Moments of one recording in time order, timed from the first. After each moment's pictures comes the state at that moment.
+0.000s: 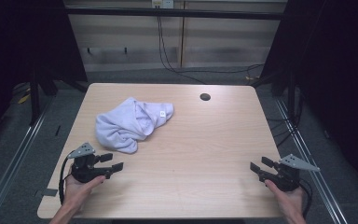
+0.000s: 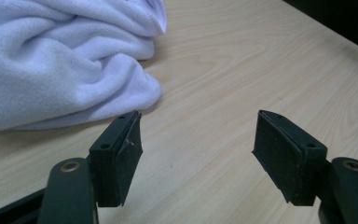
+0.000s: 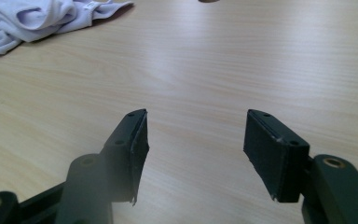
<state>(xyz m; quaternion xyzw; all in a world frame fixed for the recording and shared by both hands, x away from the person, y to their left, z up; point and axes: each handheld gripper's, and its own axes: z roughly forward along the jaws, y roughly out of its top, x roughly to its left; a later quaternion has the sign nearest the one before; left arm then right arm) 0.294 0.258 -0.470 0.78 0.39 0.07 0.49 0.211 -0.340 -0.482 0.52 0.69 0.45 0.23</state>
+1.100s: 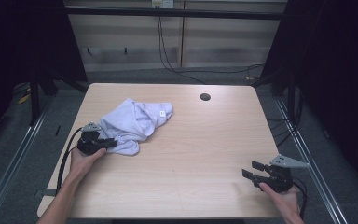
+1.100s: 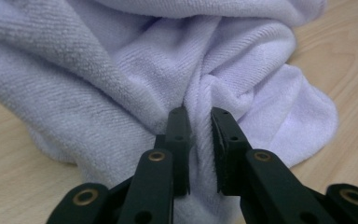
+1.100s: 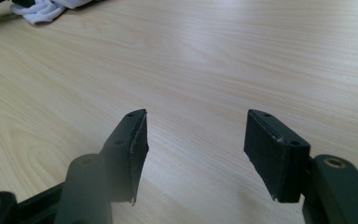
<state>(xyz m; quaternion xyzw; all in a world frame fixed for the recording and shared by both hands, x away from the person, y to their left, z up) 0.390 0.271 -0.506 0.82 0.40 0.08 0.41 0.215 -0.326 -0.484 0.48 0.74 0.45 0.16</state>
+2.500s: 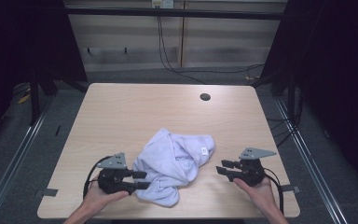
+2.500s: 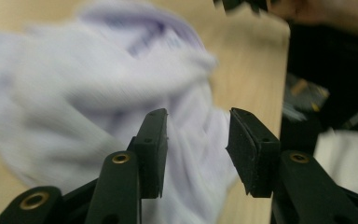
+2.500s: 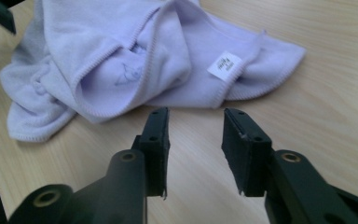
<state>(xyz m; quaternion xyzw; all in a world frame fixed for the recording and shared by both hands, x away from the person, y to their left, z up) 0.267 0.186 -0.445 0.84 0.22 -0.03 0.50 0.242 -0.245 -0.462 0.41 0.79 0.44 0.10</state>
